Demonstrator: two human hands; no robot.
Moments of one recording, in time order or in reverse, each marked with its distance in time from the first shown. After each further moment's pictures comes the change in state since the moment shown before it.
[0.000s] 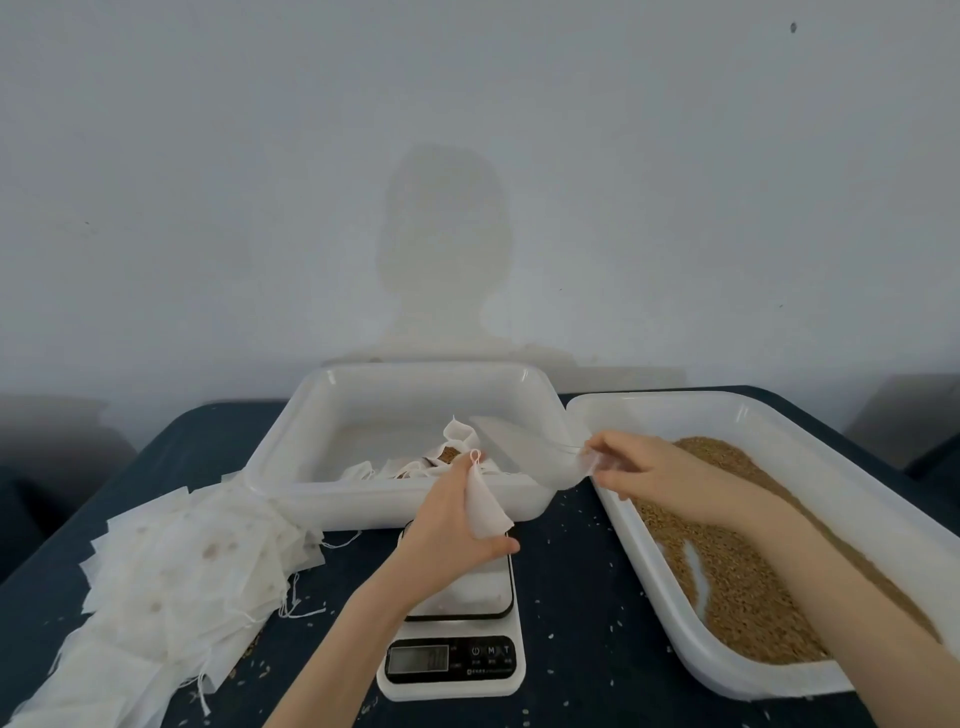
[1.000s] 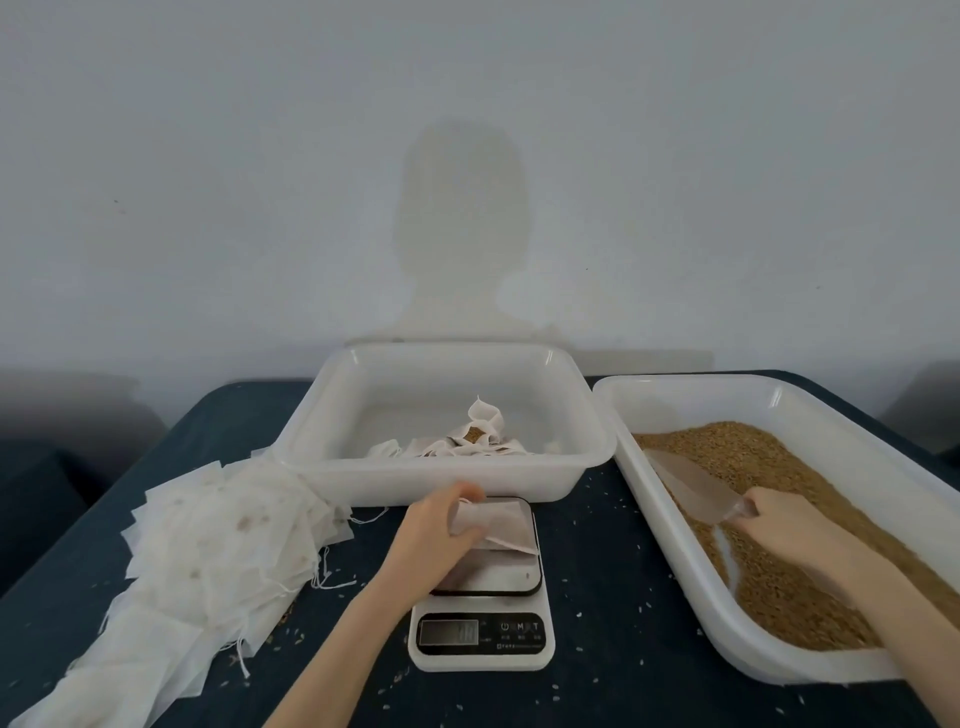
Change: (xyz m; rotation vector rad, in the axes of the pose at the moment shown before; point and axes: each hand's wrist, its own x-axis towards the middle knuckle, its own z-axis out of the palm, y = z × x) left_hand -0.013 -0.056 -0.009 0.122 0.037 -0.018; right_hand -0.020 0.114 0.027 -0.257 0.101 0.630
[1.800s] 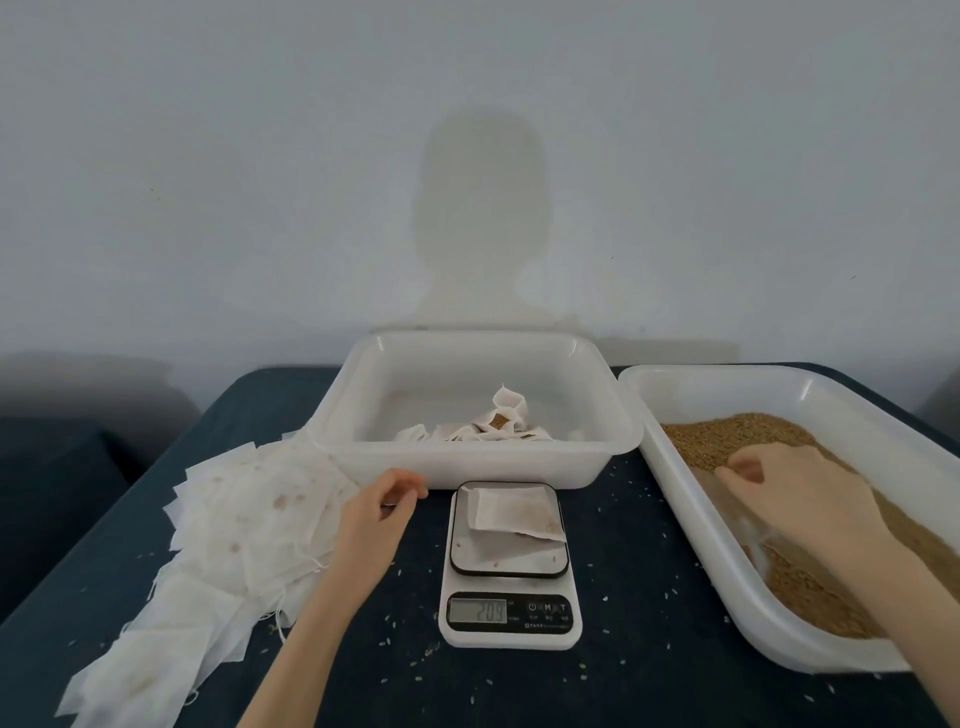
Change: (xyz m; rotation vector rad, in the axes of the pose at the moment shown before) left_hand -0.039 -0.030 -0.051 -0.195 0.306 -0.153; right_hand -0.048 -0.055 -0.024 -0.187 0.336 -0.115
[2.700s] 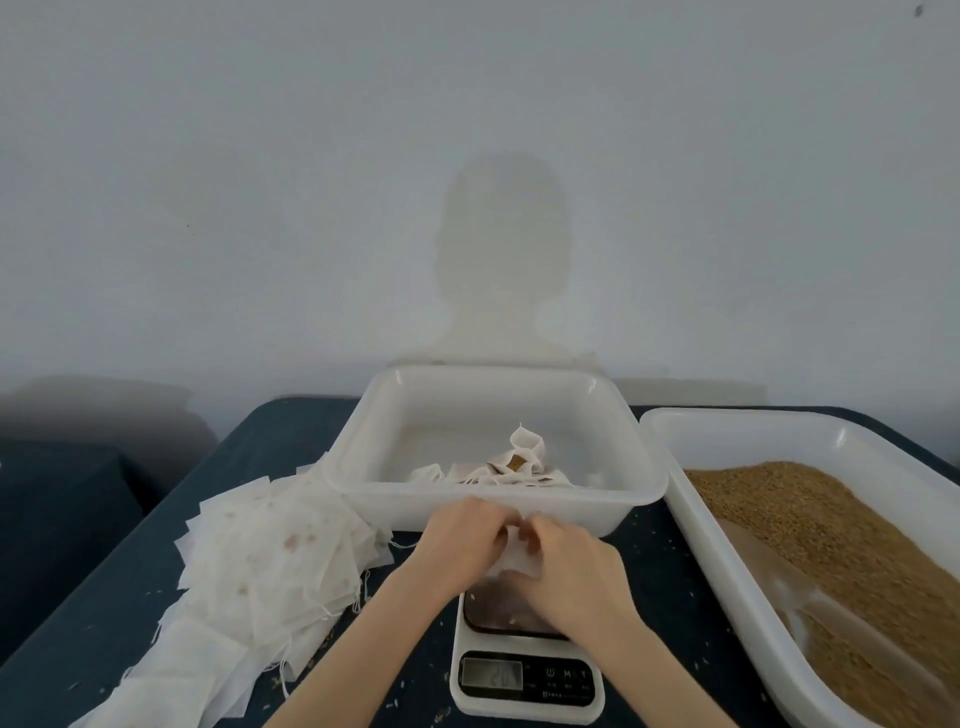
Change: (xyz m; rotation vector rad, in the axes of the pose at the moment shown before) left_hand 0.045 0.043 0.049 0.684 -0.346 0.362; right_hand -0.029 -0.172 0.072 0.373 -0.044 -0.415
